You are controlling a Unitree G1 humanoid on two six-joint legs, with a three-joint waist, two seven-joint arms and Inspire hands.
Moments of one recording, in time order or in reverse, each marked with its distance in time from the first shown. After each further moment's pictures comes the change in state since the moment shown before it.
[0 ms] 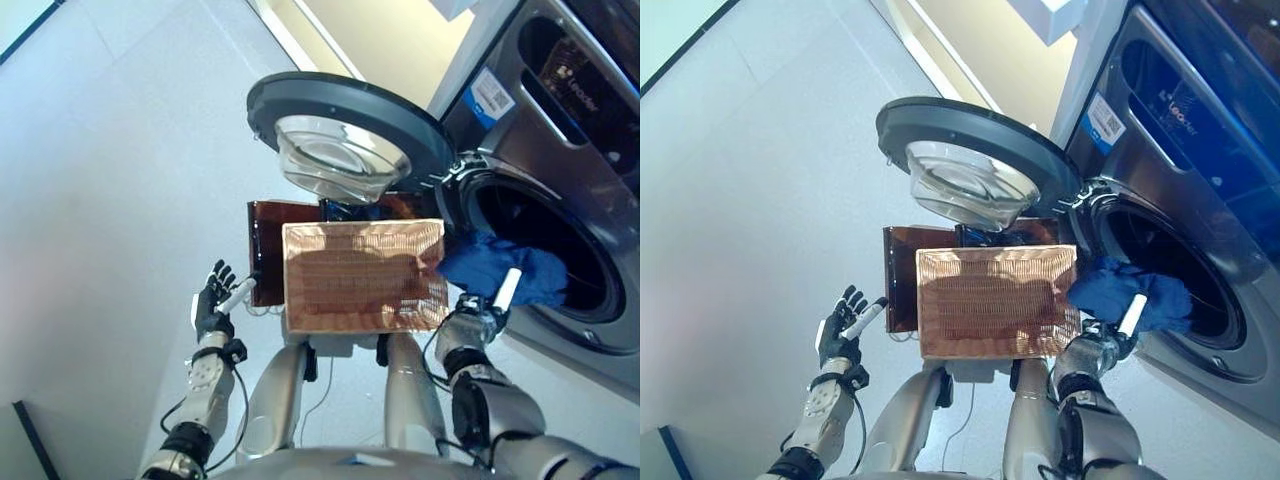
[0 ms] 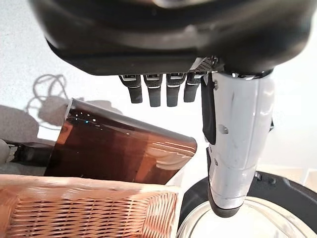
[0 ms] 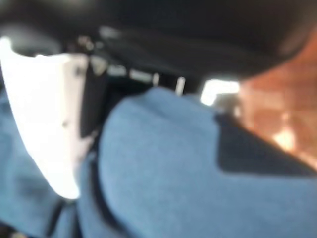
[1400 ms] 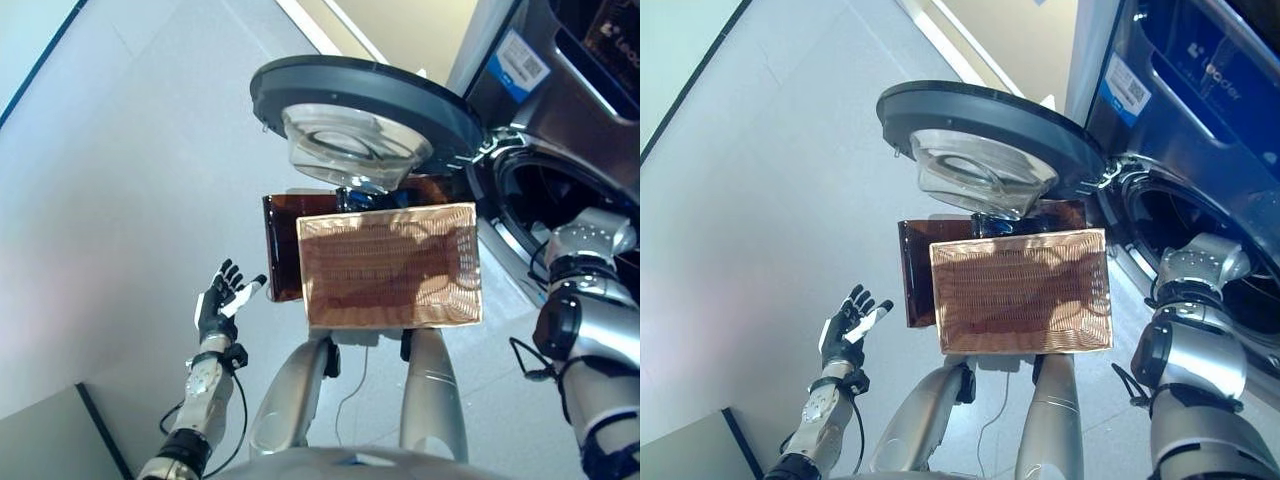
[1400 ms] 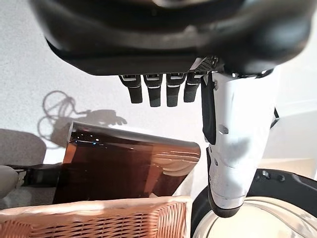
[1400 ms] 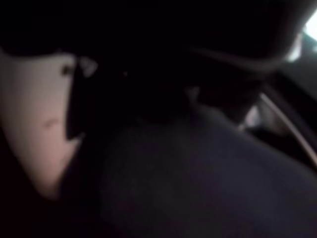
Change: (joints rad) left arm 0.021 0.011 -0.014 -0.042 -0.003 0.001 -0.050; right arm -0.371 -0.424 0.003 0.055 -0.157 -0.015 -0.266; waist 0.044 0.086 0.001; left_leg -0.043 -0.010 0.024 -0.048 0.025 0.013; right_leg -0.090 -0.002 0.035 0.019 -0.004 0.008
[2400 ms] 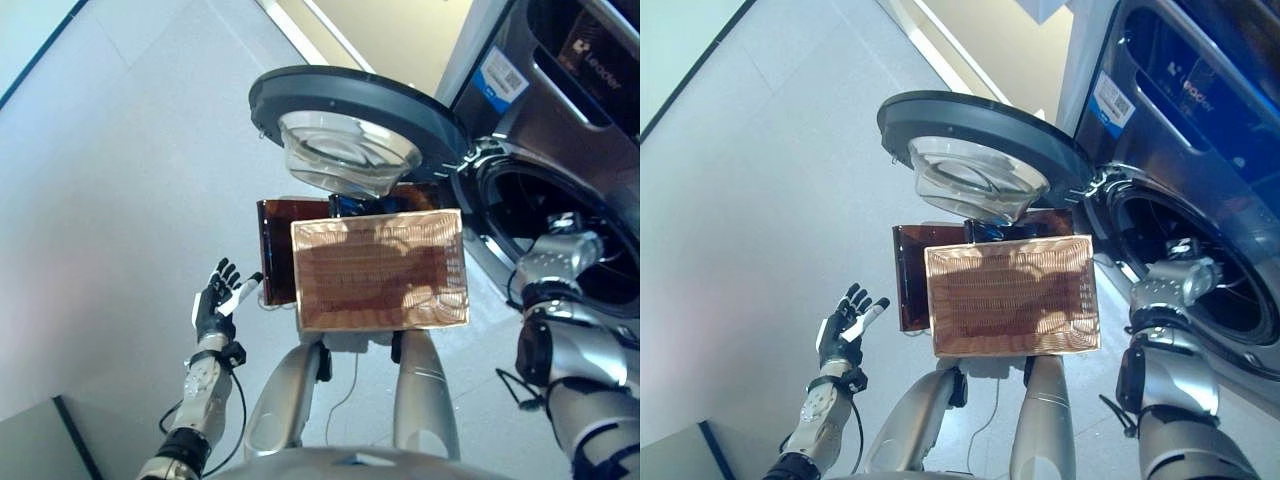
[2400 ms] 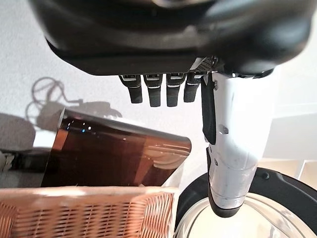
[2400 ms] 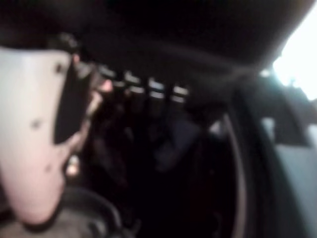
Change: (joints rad) left arm 0.000 -0.001 0.015 -0.009 -0.019 0.001 -0.007; right arm 0.207 0.155 0.103 -0.043 -0.089 0.069 0.092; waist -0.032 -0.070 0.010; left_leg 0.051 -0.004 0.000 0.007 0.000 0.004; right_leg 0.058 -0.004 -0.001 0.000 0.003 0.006
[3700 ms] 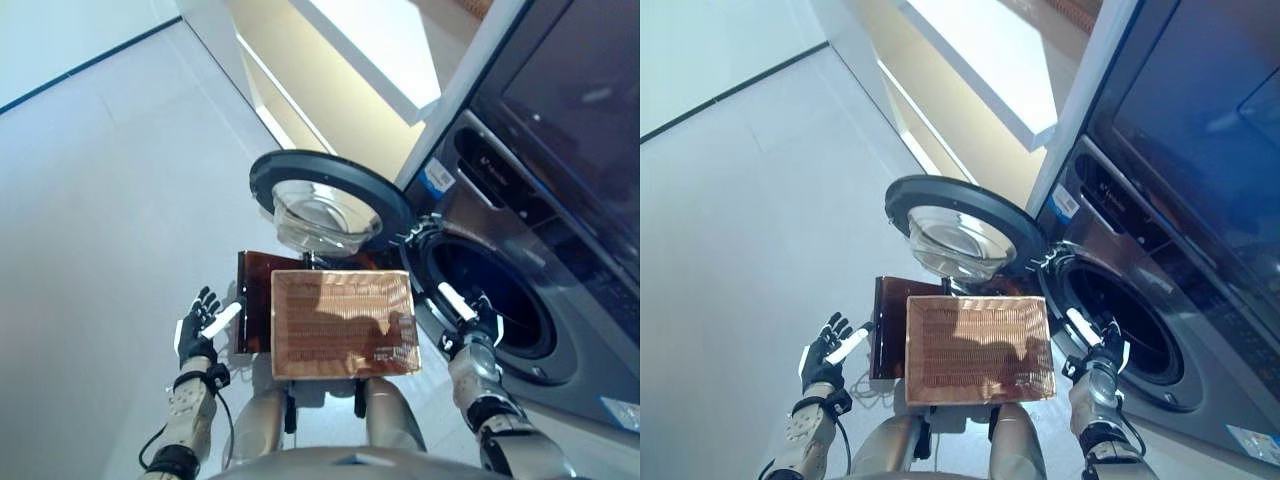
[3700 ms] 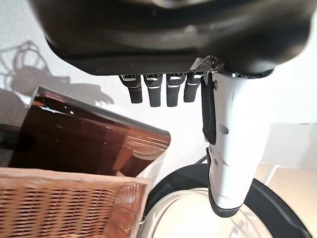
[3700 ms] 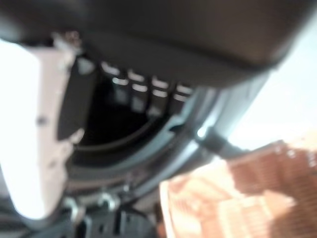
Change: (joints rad) left arm 0.039 0.003 0.112 0.213 0.108 0.042 0.000; right arm 0.533 0.219 0.253 -0.108 -0.628 0.212 0.091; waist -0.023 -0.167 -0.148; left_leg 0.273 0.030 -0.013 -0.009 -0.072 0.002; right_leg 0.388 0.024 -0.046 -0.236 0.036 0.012
